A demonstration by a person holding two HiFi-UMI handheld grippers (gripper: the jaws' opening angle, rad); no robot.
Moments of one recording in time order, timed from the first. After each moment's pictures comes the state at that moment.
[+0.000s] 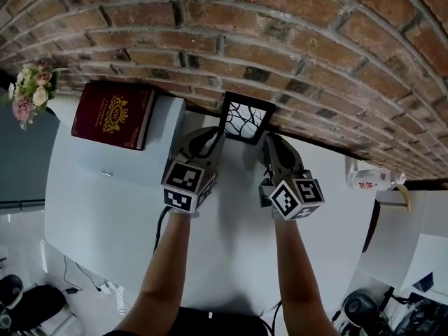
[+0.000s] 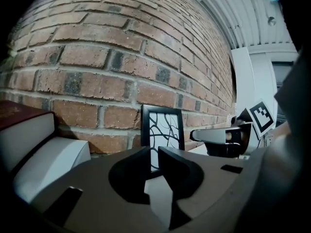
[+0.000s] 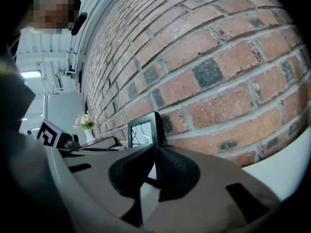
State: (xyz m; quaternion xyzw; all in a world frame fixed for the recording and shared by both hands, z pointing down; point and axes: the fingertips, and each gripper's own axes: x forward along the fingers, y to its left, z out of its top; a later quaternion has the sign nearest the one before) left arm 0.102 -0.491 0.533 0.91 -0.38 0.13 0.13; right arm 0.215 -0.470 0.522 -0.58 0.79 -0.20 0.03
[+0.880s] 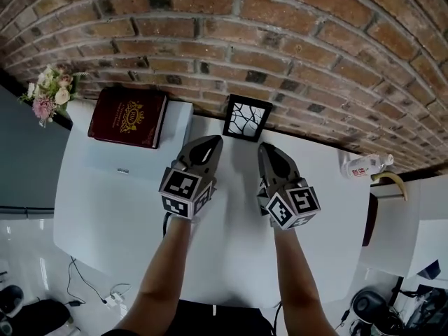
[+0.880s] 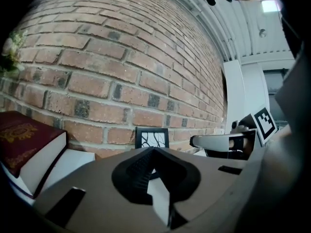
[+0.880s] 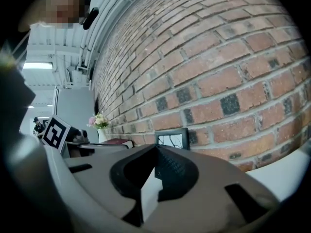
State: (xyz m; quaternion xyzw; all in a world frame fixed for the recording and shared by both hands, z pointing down) left arm 0.077 -0.449 0.478 0.93 -0.35 0.07 0.12; right arm 0.171 -0.417 0.466 -0.57 0.81 -0.14 0.02
